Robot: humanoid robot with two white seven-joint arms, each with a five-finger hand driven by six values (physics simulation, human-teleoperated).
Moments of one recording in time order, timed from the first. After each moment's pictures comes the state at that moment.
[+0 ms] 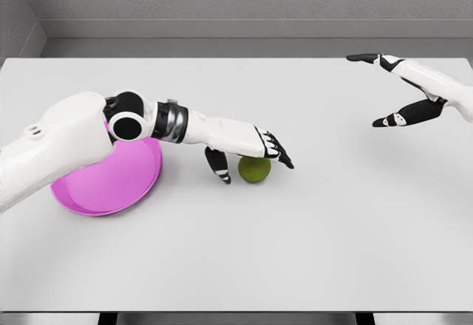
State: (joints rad) left arm -1.06 0.42 -1.29 -1.22 -0.12 -0.61 -0.49; right arm -0.48 -0.78 0.32 -1.34 -0.19 -0.61 0.61
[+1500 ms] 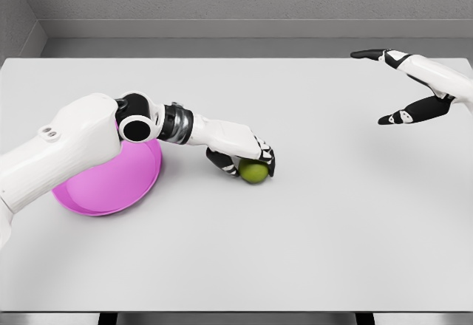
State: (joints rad) left arm -1.05 0.37 -1.29 -1.12 -0.23 -0.61 -0.50; right arm -0.48 -0.82 0.32 -1.38 -0.20 -0.61 0.61
